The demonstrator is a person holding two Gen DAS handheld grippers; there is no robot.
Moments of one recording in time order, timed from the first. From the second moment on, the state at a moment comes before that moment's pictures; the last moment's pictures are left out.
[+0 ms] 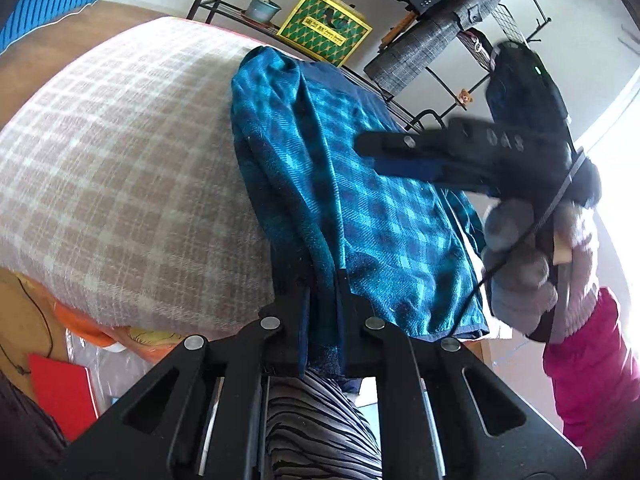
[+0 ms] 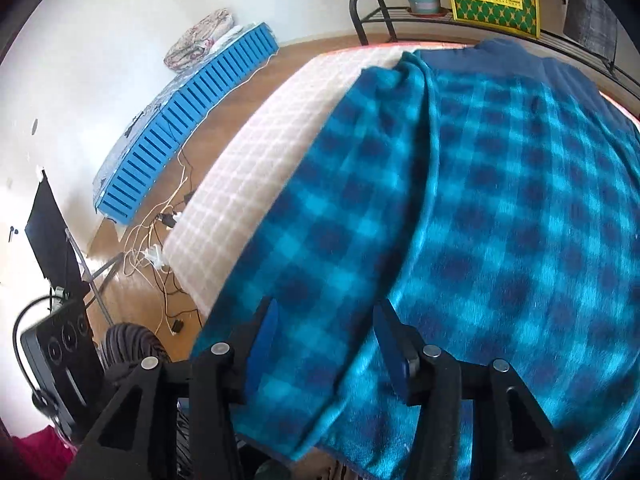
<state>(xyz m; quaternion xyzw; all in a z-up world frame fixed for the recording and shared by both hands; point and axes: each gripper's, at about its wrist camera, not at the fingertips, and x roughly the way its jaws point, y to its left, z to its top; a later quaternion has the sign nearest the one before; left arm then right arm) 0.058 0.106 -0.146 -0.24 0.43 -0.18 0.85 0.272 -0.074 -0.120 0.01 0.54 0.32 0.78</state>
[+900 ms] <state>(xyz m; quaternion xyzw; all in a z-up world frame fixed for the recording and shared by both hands) 0.073 0.030 -0.128 -0.12 0.43 -0.22 0.87 0.346 -0.064 -0.171 0.10 0.54 0.32 0.77</state>
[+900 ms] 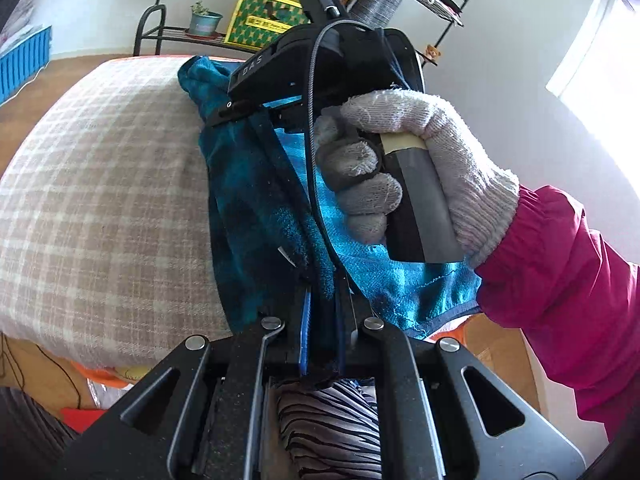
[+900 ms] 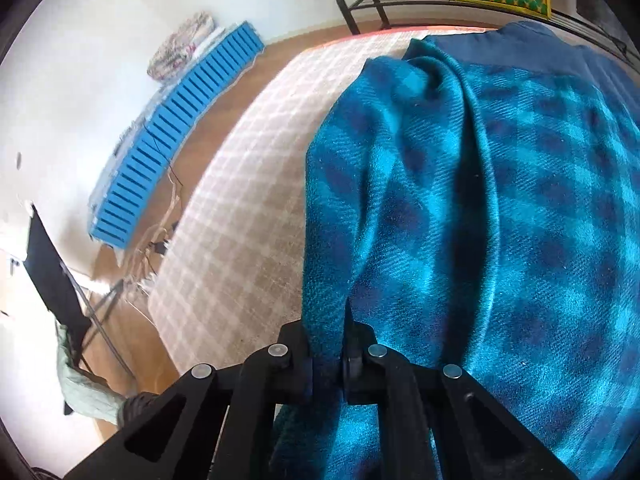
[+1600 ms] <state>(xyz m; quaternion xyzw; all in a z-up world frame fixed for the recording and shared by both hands) 0.076 -0.064 -0.149 -0.02 0.47 -0.29 0.84 0.333 -0.238 -0.232 0.29 0.53 0.22 0.77</state>
